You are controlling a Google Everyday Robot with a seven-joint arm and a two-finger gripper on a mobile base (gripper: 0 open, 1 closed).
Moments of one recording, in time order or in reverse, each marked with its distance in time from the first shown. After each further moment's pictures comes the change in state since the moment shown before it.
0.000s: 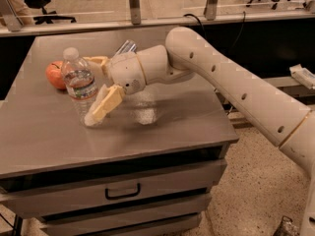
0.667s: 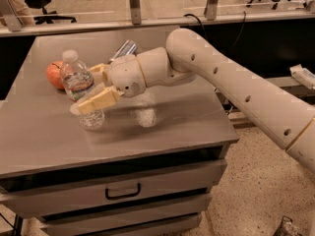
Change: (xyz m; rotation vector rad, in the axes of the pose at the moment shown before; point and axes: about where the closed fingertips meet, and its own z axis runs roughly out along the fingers) arm 0.004 0.006 0.000 0.023 0.028 0.028
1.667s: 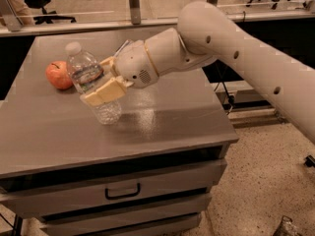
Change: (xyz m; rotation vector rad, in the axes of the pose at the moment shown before) arm -0.014 0.012 -0.030 0.085 0.208 0.083
